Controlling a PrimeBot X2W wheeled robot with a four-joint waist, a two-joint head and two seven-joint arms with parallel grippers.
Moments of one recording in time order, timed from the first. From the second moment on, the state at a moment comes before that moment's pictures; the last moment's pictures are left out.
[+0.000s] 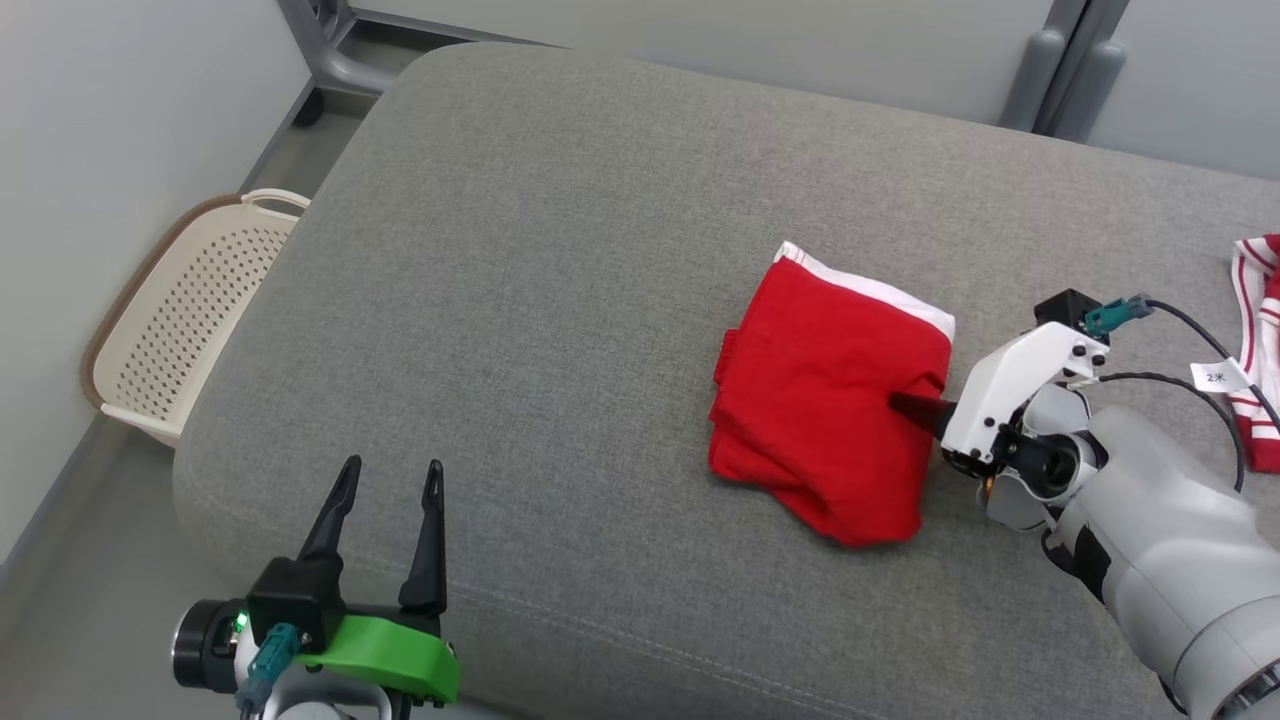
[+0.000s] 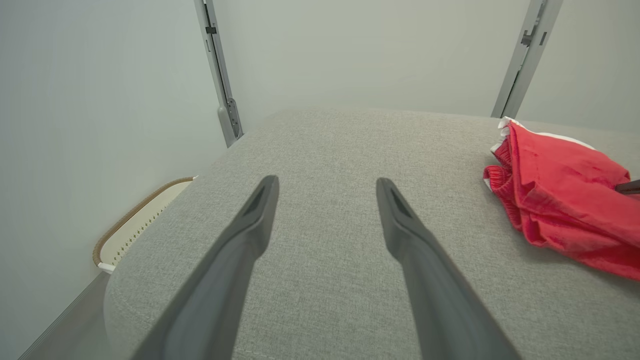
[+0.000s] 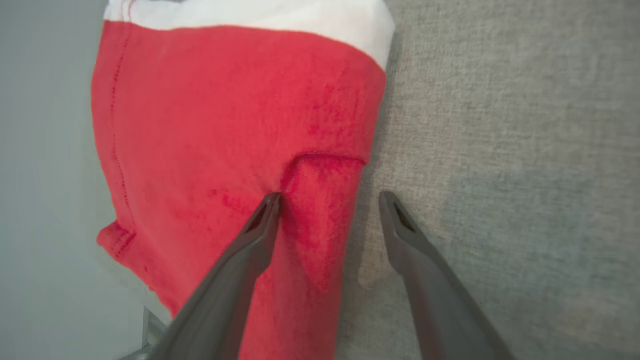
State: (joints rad) left arm -0.06 0.07 -0.13 0.24 -0.14 -0.06 -0.26; right arm -0.81 -0.25 0.66 1.09 1.23 0.13 0.33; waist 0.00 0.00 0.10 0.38
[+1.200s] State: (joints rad) left arm -0.06 0.05 -0.10 0.25 -0.12 -0.09 -0.26; right arm -0.96 -0.47 0.79 1.06 1.17 0.13 0.41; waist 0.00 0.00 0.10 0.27
